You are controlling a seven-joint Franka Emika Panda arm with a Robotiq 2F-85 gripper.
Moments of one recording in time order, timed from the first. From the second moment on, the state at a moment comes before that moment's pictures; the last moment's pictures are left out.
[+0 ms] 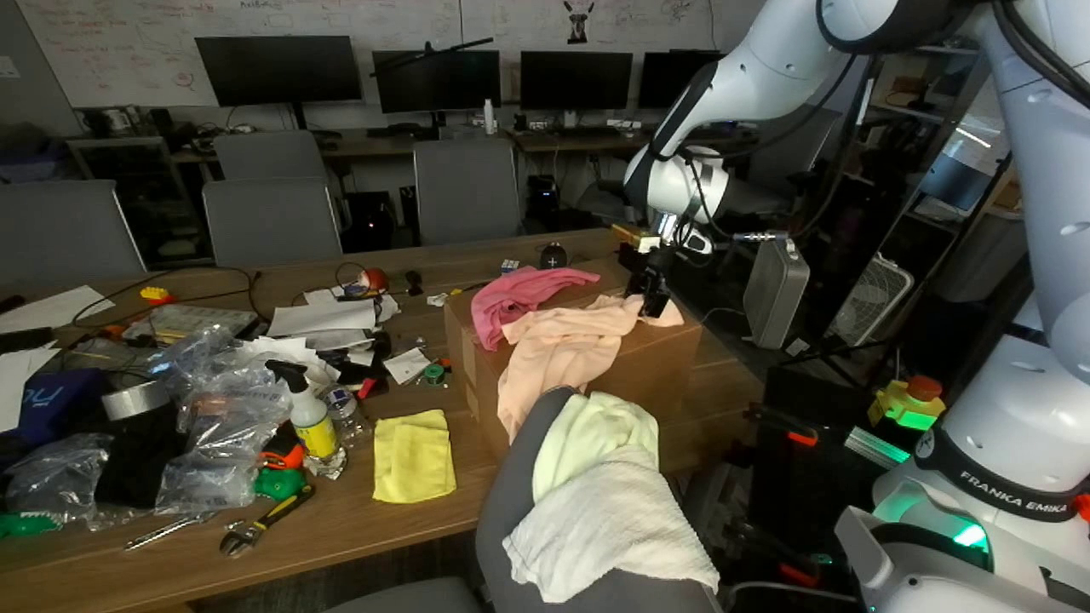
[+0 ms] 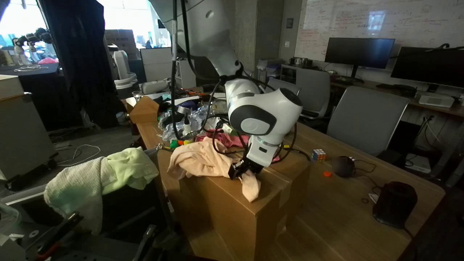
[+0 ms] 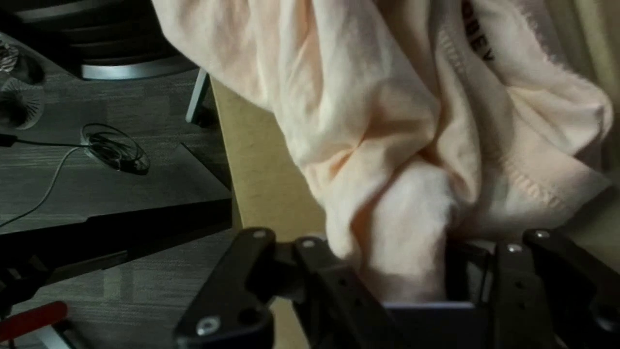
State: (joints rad) arm -0.33 0.60 -0.29 -2.04 0.78 2.36 1.18
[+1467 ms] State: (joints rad) arm -0.33 -0.53 -0.24 -2.59 0.56 2.33 0.62
